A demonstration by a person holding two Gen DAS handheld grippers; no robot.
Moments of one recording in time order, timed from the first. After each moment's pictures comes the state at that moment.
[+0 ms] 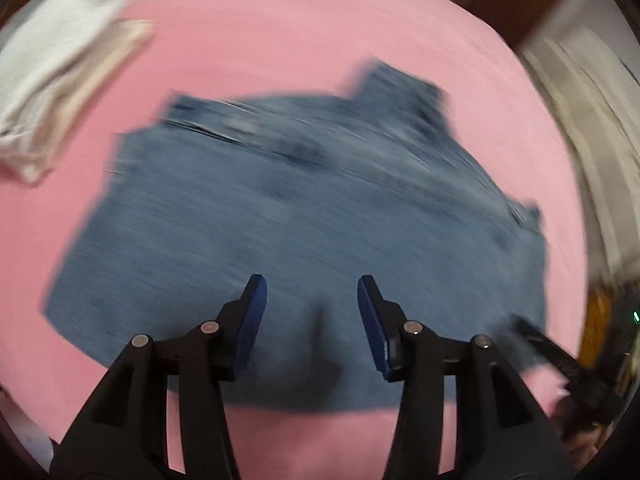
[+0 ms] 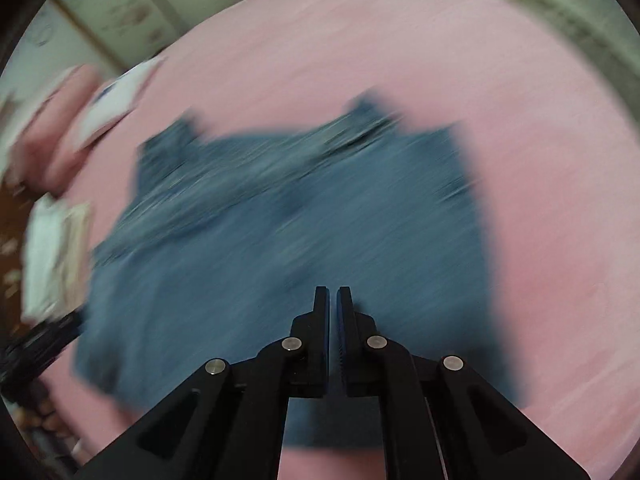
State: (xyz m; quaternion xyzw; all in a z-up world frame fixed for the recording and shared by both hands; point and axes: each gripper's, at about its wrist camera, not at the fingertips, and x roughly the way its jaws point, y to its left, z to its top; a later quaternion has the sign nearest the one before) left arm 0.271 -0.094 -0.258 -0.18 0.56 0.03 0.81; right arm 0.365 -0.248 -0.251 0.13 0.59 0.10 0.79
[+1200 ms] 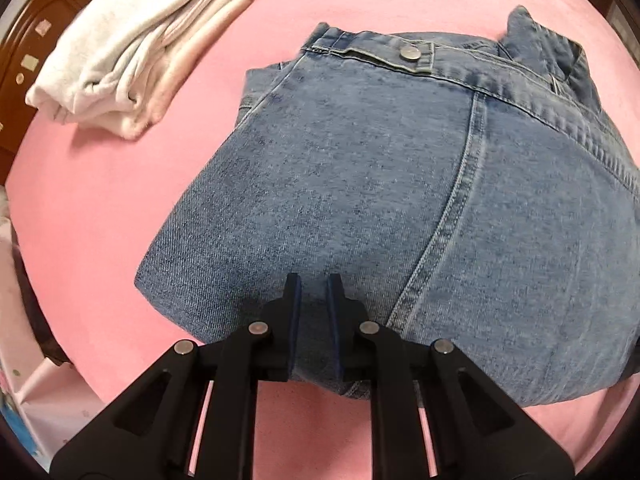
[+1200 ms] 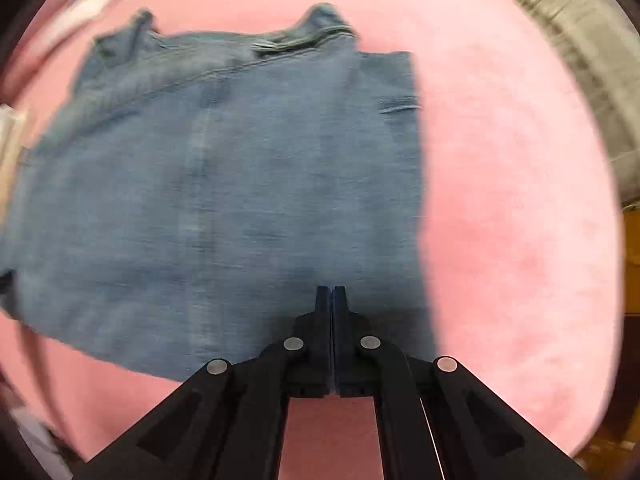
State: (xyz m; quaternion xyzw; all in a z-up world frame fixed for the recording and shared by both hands) left arm 0.230 -0.034 -0.308 -0.09 0.61 0.23 0.75; right arm 0.341 -0.283 -0.270 -0.07 0.64 -0.04 0.76
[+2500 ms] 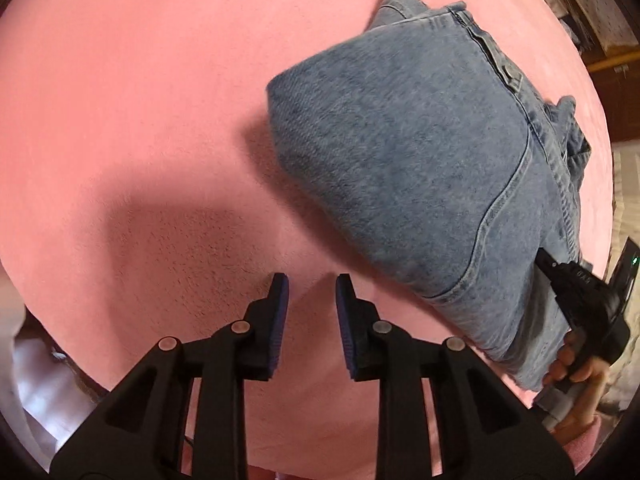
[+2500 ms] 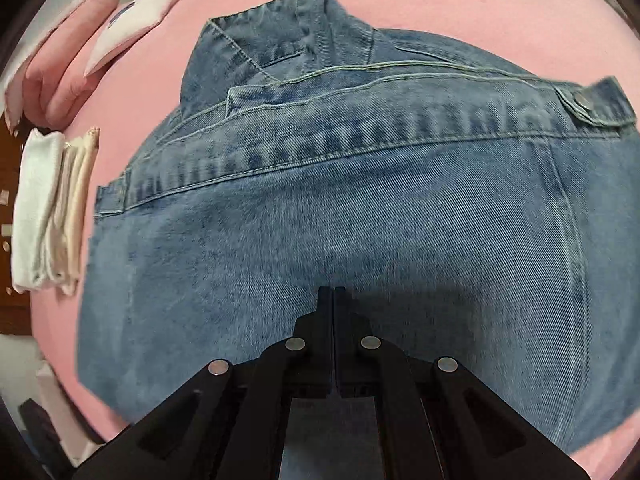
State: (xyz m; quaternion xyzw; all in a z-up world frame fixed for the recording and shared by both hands) left arm 0.121 0.055 -0.343 -0.38 0.61 0.20 0.67; right arm 0.435 -0.026 -0.326 0.06 0.65 0.07 0.76
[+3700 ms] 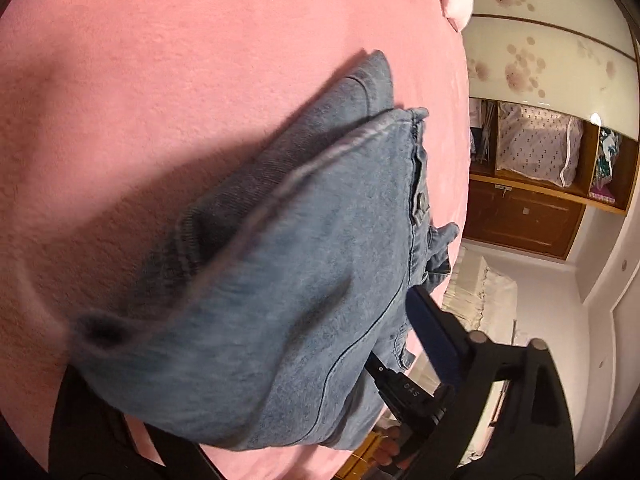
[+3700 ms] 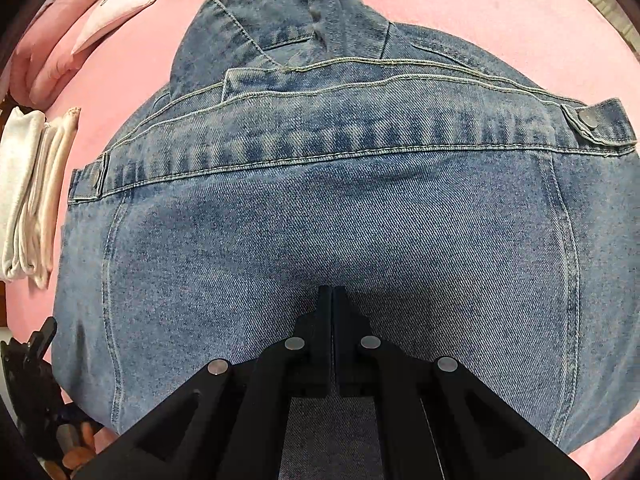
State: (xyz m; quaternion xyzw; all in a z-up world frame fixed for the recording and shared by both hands) left arm 0.184 0.108 -0.410 -0.67 0.39 0.06 0.62; right arm 0.445 0.019 -0.334 0.02 0.66 0.04 0.75
